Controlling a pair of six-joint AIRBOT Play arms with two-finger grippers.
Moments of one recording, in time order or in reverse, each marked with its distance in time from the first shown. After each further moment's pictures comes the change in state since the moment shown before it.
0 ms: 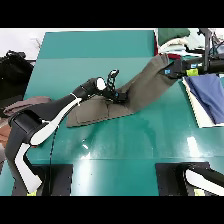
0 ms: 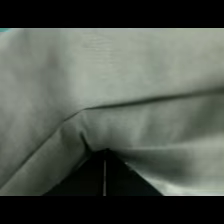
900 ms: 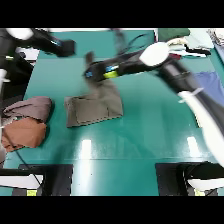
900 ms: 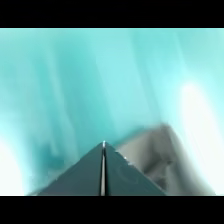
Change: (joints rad) left arm 0.457 0.431 0.257 0.284 -0.343 0.037; right arm 0.737 -0.414 0.394 0.009 -0.427 0.104
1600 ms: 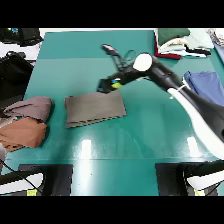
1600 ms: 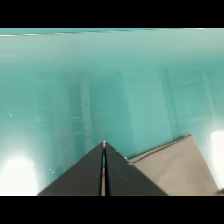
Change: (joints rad) left arm 0.116 0.148 0.005 0.039 -0.071 0.006; right arm -0.199 -0.025 -0.169 -0.158 0.216 -0.001
